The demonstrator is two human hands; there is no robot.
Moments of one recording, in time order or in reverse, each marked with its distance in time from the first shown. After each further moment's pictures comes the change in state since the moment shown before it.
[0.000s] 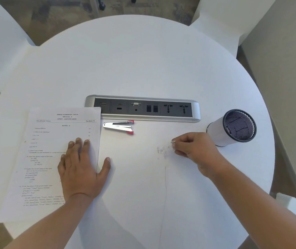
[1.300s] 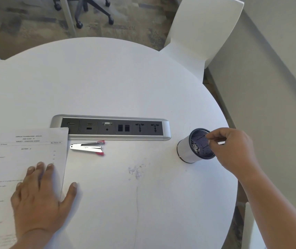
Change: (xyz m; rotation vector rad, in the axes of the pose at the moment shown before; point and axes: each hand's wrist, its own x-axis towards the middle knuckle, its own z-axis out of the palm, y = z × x) left_hand 0.002 0.000 0.005 -0.058 0.044 0.014; right_hand -0.011 -0.035 -0.132 -0.676 0.560 -0.320
